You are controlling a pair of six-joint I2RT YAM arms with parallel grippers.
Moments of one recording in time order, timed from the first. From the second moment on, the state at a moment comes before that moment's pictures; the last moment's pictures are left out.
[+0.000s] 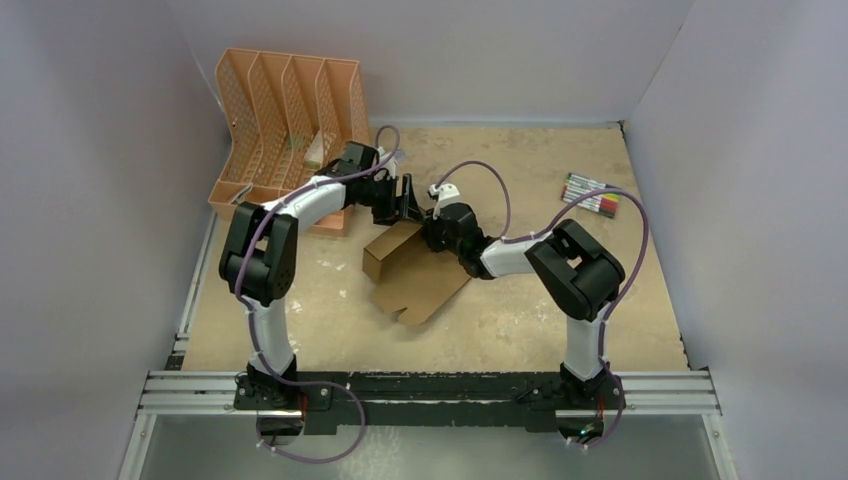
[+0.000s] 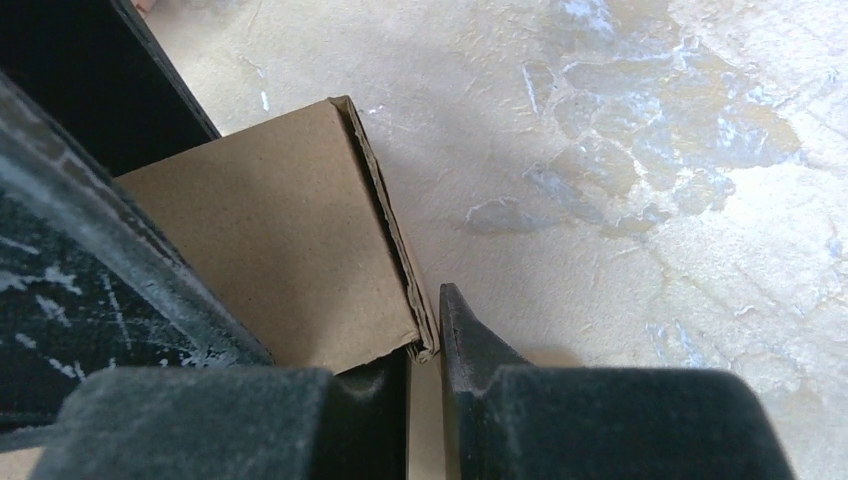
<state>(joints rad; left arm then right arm) -0.36 1.95 1.39 -0.40 0.68 -0.39 0.69 1.94 0.92 0.52 0.11 0.29</state>
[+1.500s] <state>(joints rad) -0.66 1.69 1.37 -0.70 -0.24 -0.73 0.62 1.51 0.83 -0.03 0.33 0.25</state>
